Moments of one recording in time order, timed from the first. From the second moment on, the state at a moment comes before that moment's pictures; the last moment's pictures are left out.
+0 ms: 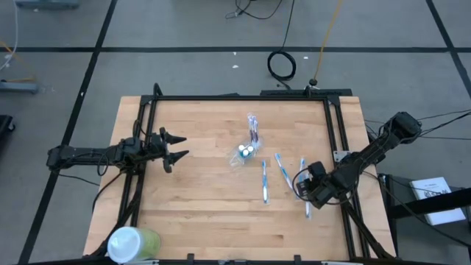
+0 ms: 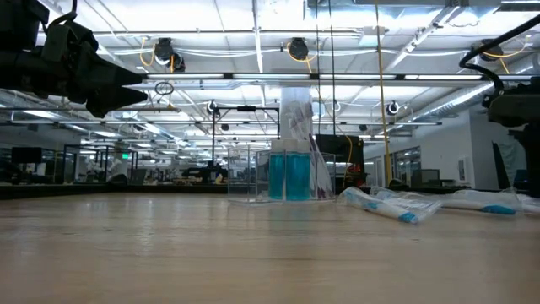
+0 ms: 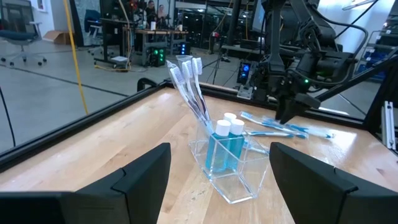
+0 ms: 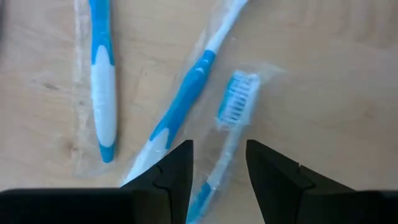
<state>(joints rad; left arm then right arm) 0.05 0.20 0.02 0.16 -0.18 -0.14 0.68 1.23 0.52 -0.80 0.31 1.92</state>
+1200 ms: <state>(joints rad) 0.04 0.20 0.02 0.16 -0.18 -0.14 0.63 1.23 0.42 -0.68 0.50 1.91</state>
